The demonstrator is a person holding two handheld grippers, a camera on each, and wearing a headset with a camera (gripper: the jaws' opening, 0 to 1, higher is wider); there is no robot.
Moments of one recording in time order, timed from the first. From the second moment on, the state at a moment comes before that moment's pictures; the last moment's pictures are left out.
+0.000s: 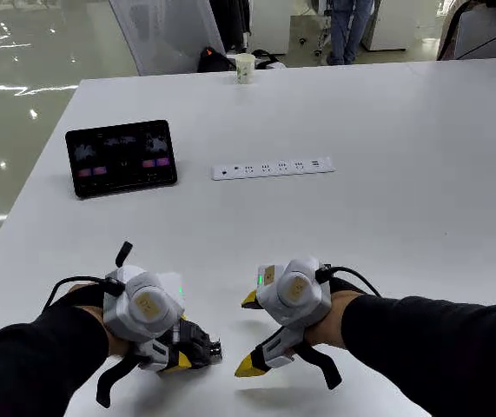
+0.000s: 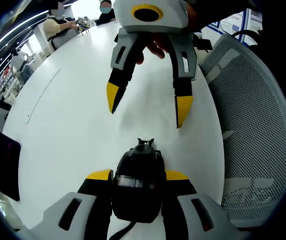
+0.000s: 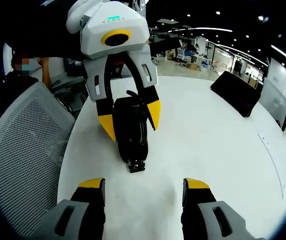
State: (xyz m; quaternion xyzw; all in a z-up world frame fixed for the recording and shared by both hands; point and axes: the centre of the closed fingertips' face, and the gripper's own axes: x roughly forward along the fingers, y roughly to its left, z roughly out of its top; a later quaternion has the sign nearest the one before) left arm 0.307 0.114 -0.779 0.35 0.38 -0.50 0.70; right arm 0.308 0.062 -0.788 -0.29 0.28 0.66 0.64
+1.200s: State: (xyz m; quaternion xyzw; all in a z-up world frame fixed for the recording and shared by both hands) left arm 0.305 0.114 -0.781 0.33 0.37 -0.52 0.70; right arm 0.295 0.092 -0.809 -0.33 0.28 0.67 0.60
